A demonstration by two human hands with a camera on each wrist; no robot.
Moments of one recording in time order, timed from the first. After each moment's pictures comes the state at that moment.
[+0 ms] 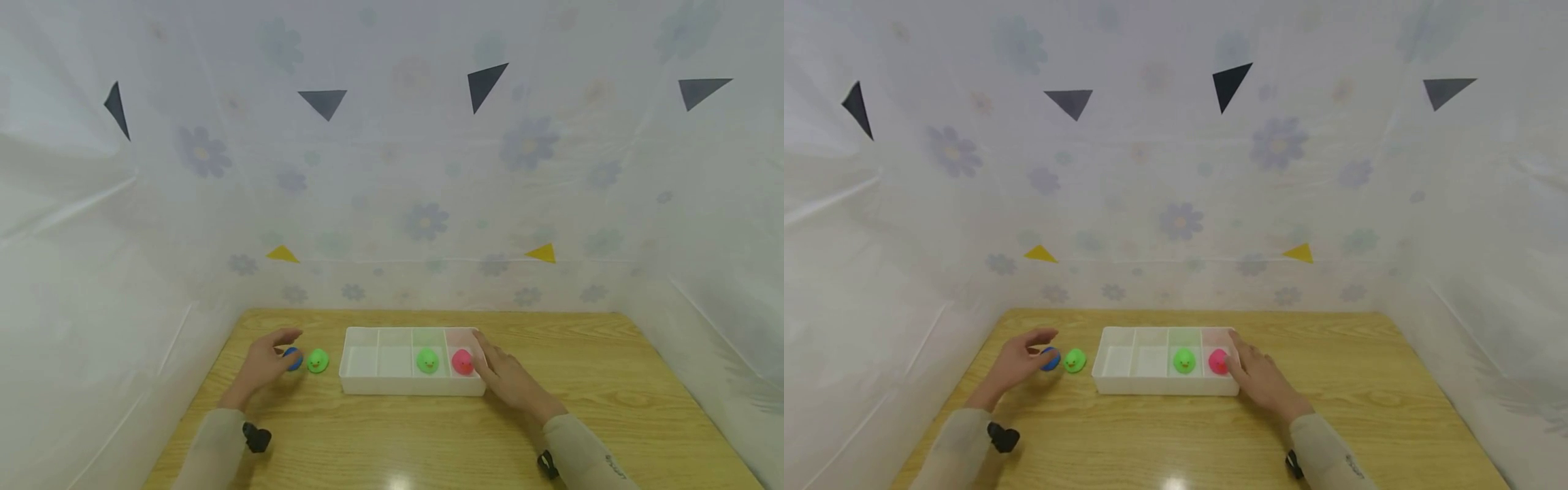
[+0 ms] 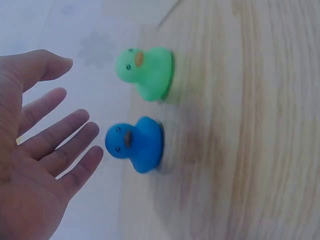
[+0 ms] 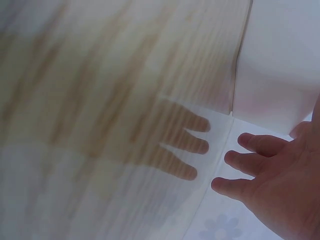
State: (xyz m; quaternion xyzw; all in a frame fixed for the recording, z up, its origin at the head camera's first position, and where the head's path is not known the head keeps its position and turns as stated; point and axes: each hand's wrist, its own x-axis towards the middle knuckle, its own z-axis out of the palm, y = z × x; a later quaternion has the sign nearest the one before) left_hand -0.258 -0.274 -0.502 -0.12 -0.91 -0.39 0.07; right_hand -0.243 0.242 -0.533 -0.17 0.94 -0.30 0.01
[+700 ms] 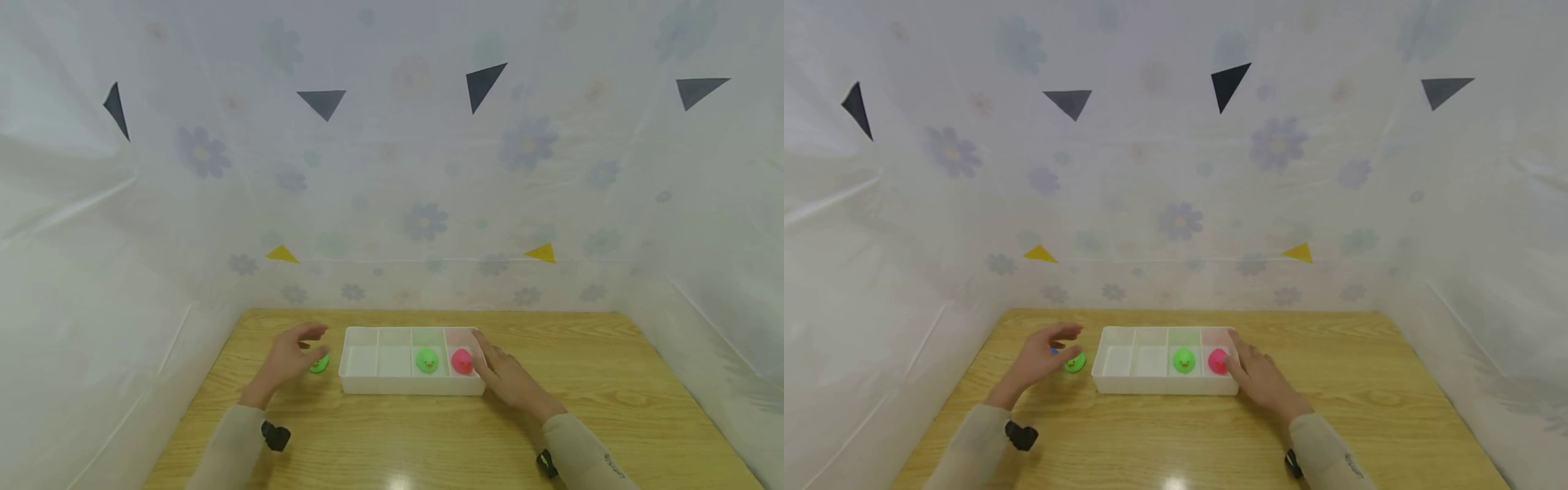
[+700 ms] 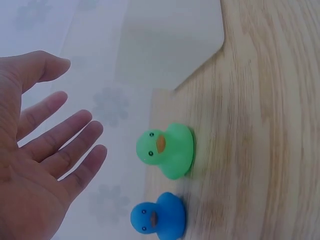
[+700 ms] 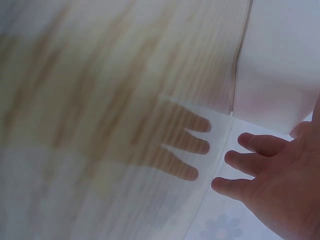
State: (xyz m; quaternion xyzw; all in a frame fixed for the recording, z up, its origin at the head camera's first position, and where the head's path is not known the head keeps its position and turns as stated) left_hand -0.260 -0.230 -0.488 -0.18 -0.89 -0.41 0.07; right_hand -0.246 0.242 -0.537 -0.17 0.94 -0.30 0.00
